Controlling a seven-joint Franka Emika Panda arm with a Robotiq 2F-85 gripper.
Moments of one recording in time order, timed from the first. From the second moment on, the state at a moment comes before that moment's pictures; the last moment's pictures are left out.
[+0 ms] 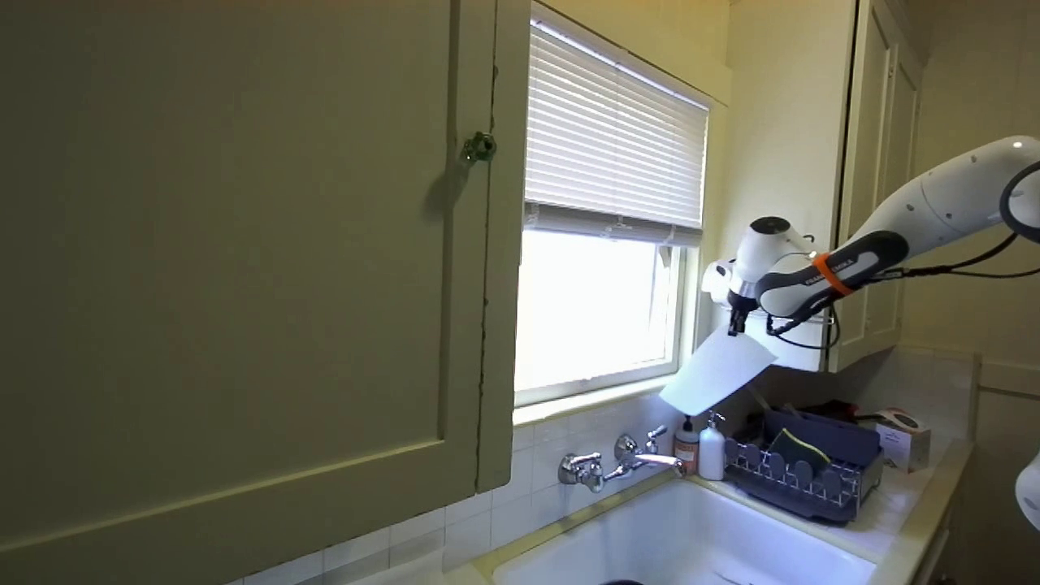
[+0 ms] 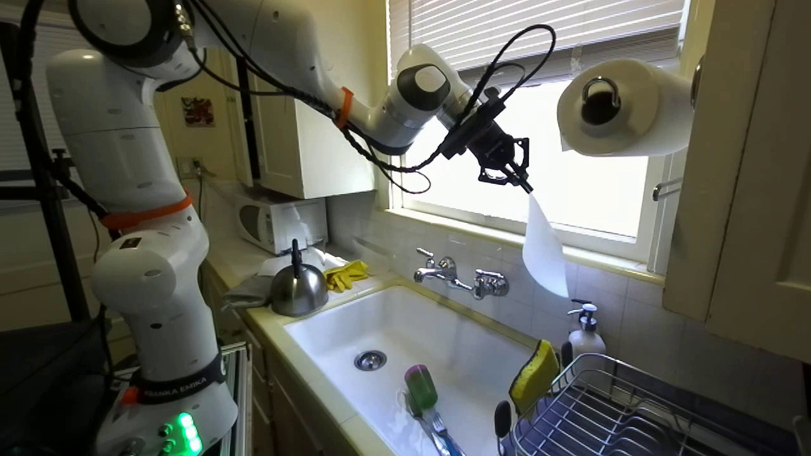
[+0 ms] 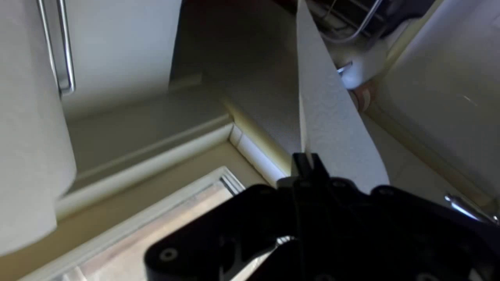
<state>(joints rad) -0.08 -0.15 -0.05 -2.12 -0.69 2.58 -0.44</state>
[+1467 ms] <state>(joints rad) -0.30 -0.33 -0.14 -2.26 -0.96 2.27 0.39</state>
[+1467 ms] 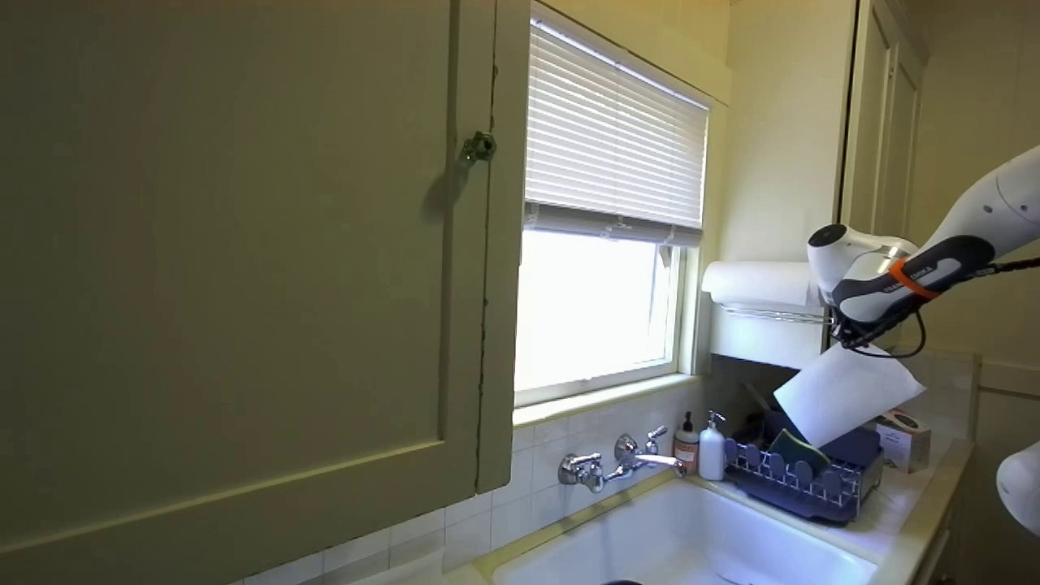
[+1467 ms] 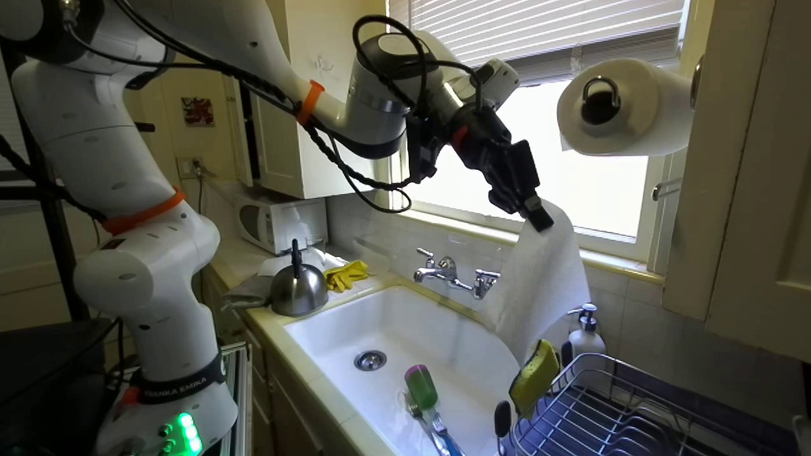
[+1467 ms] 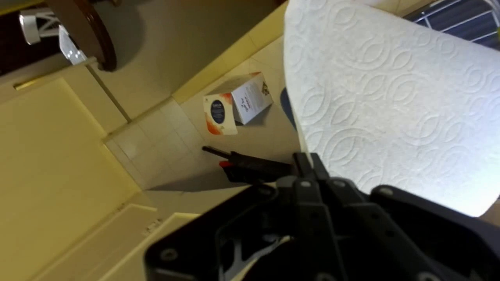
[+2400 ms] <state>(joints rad) -0.26 -0.29 -0.14 -2.20 -1.00 2.01 0.71</state>
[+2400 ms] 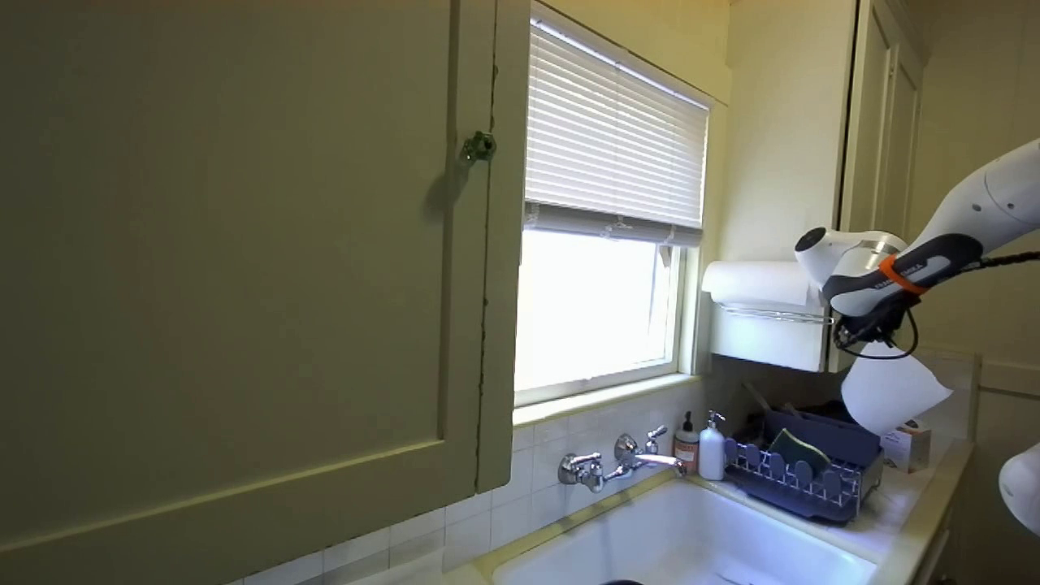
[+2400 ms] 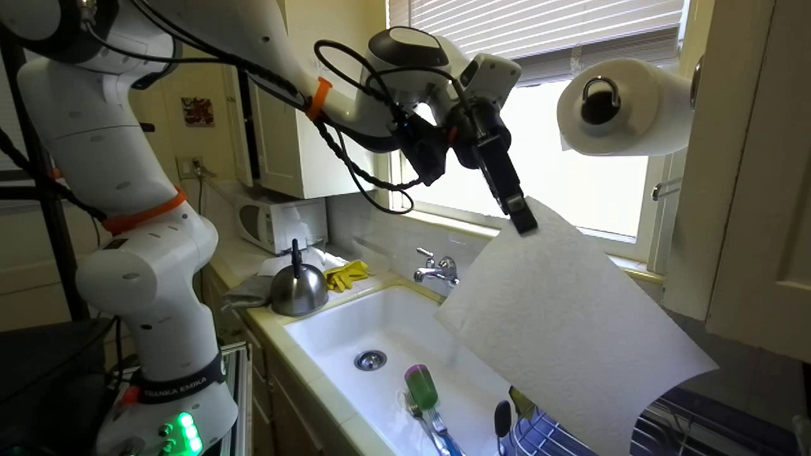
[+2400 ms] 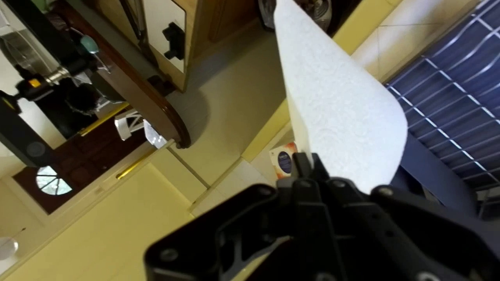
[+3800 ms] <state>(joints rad) -0.25 -0.10 -0.20 -2.20 -0.55 2.34 0.45</state>
